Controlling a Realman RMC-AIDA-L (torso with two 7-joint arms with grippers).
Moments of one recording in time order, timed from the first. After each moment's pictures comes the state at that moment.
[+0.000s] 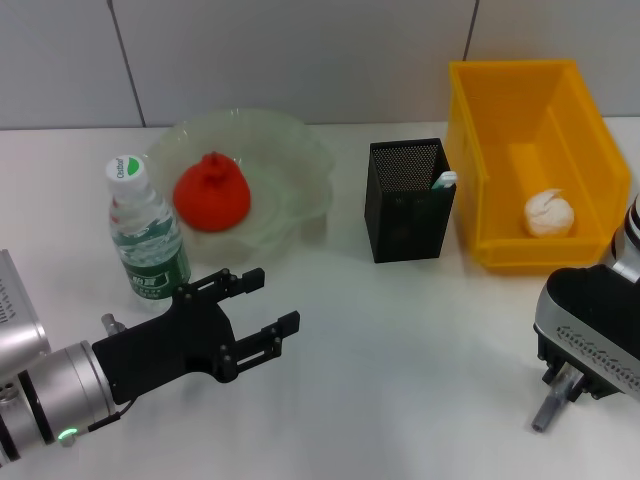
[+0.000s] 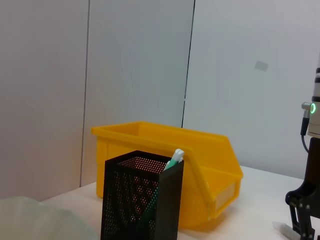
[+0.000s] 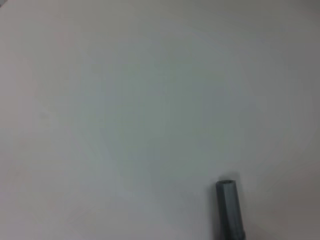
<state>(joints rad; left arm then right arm) -0.31 -2.04 1.52 0.48 1.01 1.25 -0.87 0.75 2.08 -1.43 -1.04 -2.83 -1.61 1.06</state>
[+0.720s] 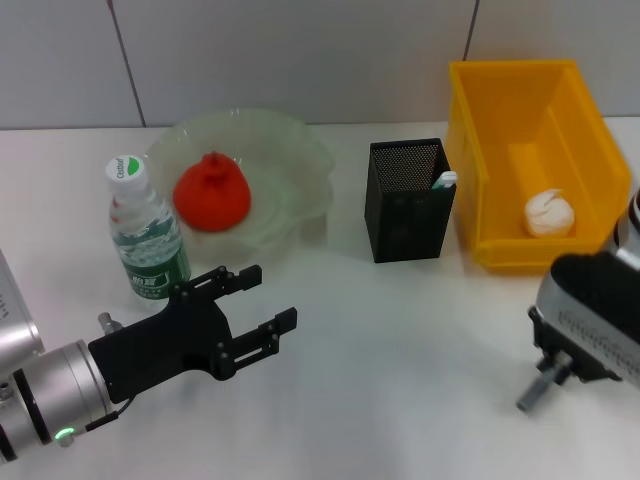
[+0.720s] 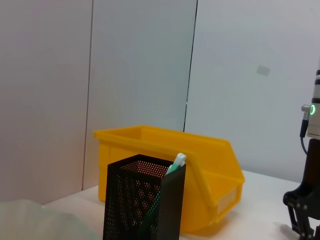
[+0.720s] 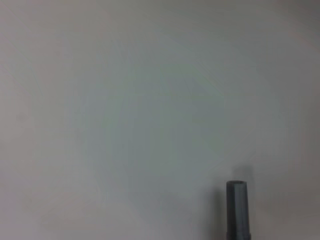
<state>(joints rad) -0.31 -2.04 1.51 0.48 1.00 1.26 -0.87 0.75 2.08 -1.40 -1.07 -2.81 -1.61 1.04</state>
